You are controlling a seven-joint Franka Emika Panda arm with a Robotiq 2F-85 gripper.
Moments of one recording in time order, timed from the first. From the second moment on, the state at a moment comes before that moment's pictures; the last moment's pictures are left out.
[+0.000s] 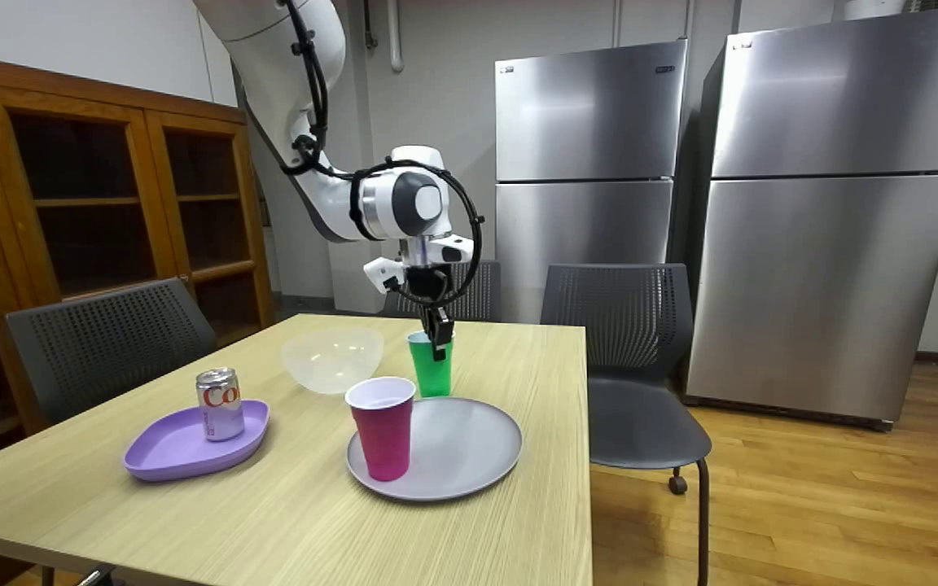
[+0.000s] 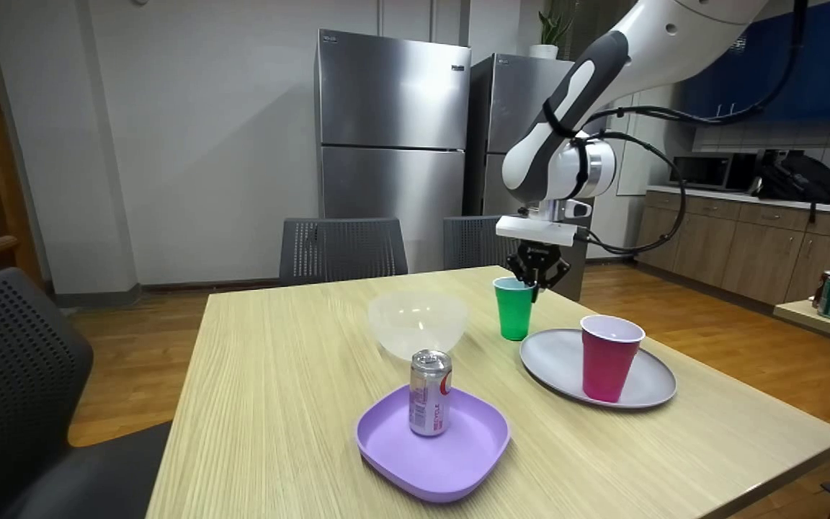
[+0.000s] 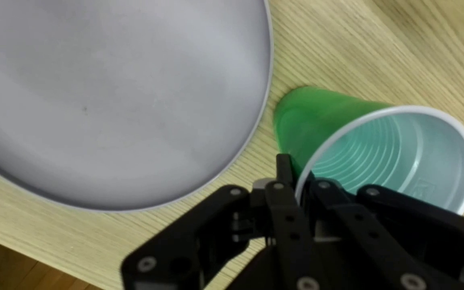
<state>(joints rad) 0.02 0.69 -0.15 -1.71 0.05 2.45 0.74</state>
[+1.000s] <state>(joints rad) 0.02 0.61 -0.16 -1.72 0.05 2.45 0.74</state>
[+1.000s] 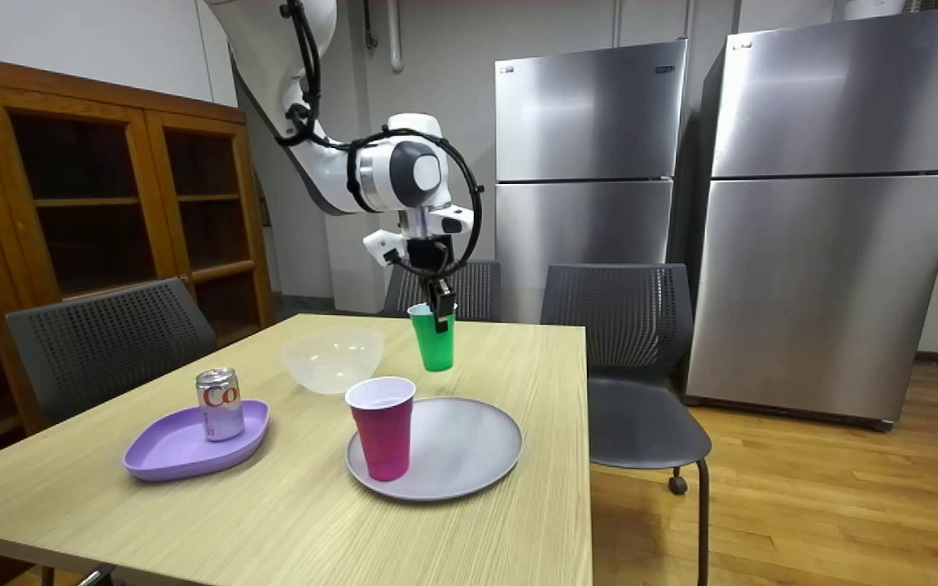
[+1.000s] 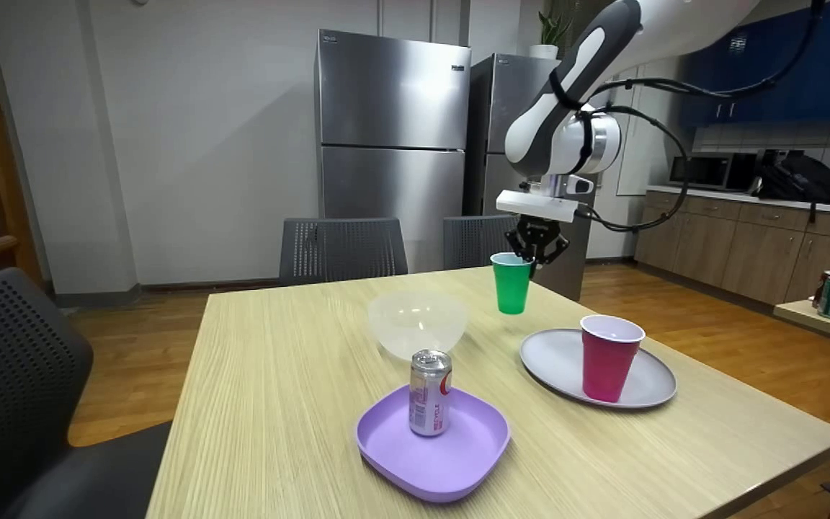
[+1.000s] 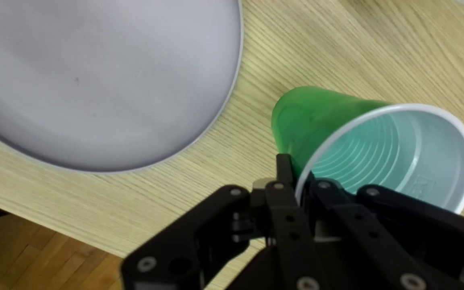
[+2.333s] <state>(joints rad) -0.09 0.47 -0.17 -2.01 0.11 2.51 0.38</state>
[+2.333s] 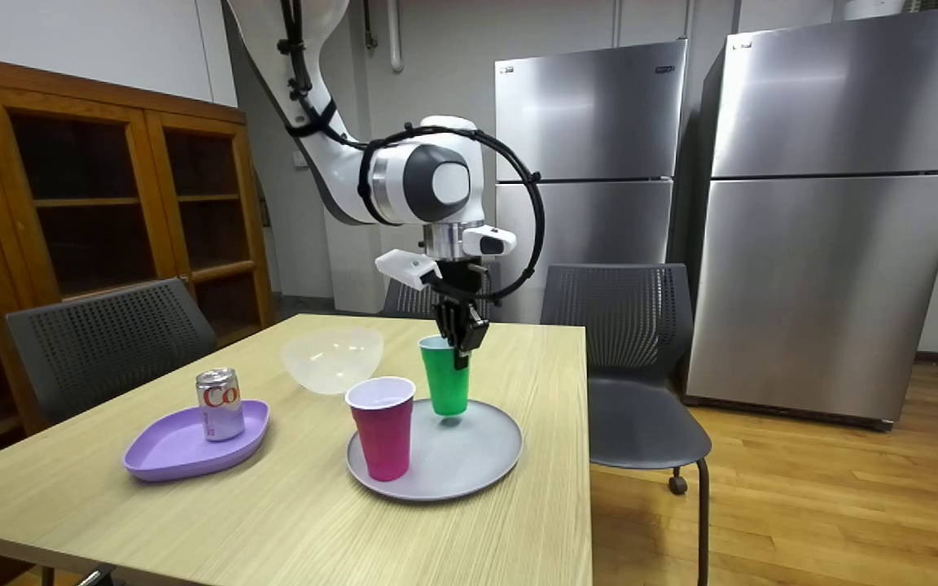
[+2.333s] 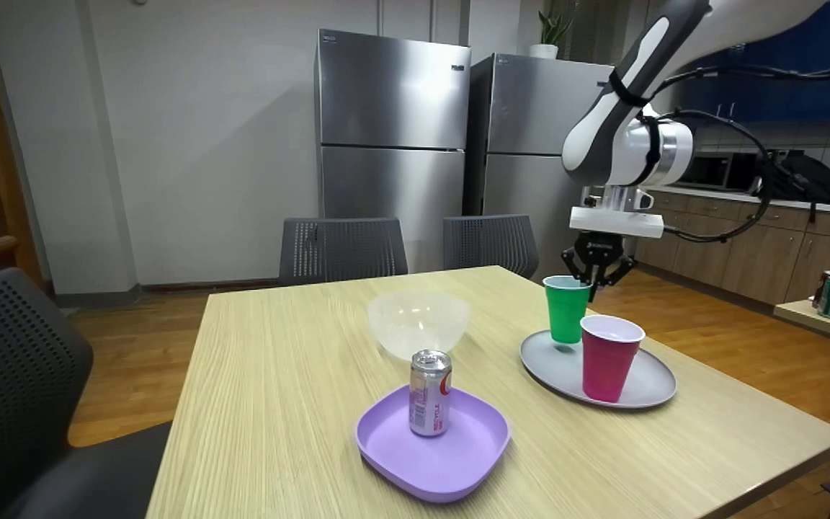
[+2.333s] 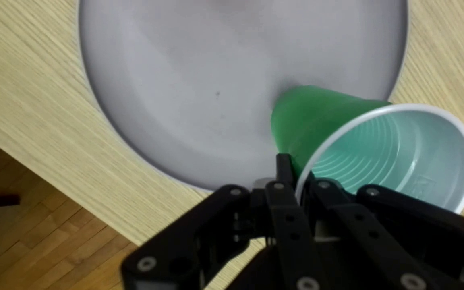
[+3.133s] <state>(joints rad) -0.12 0.47 -0.17 -2.05 0.14 2.52 0.27</state>
